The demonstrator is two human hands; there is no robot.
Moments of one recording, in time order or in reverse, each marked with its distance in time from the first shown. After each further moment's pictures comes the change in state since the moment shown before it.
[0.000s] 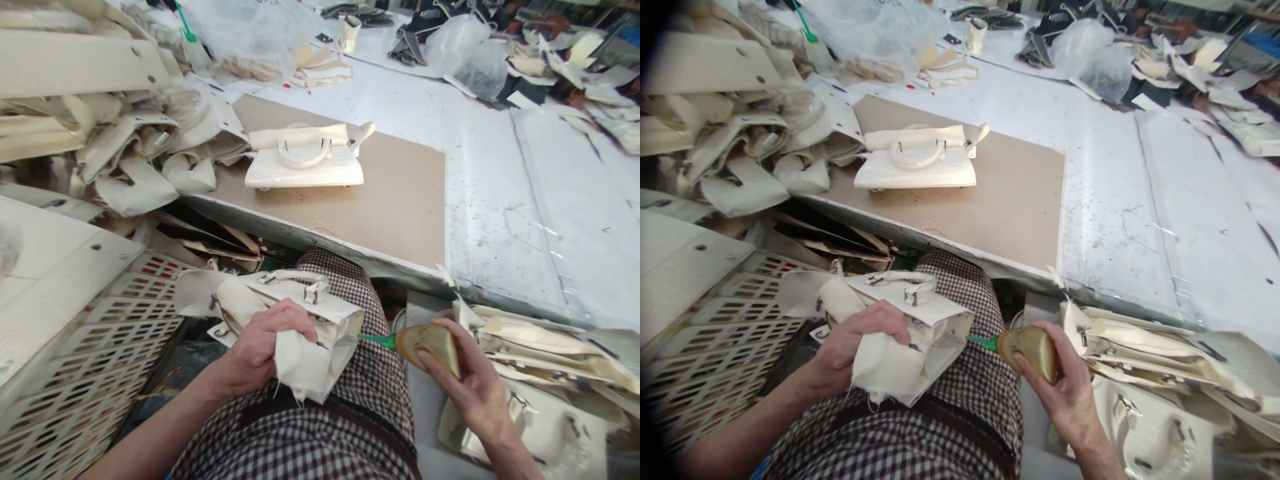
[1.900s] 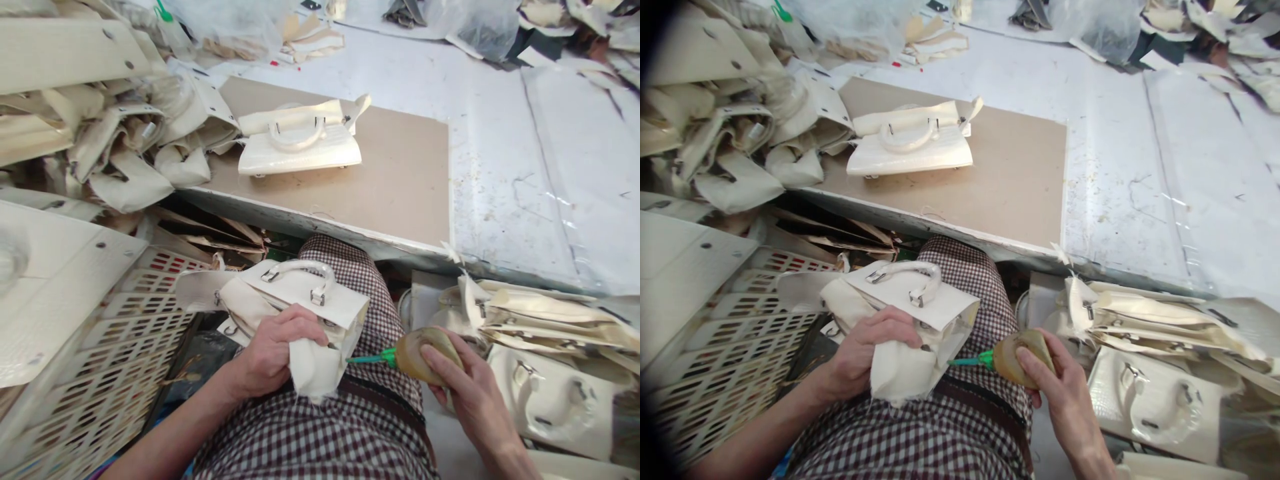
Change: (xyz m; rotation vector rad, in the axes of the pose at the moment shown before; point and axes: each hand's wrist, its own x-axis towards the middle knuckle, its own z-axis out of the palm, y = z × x) left_hand -0.018 0.005 0.016 0.047 -0.030 0.084; right_hand -0.042 -0.050 0.017 0.413 -0.019 0.615
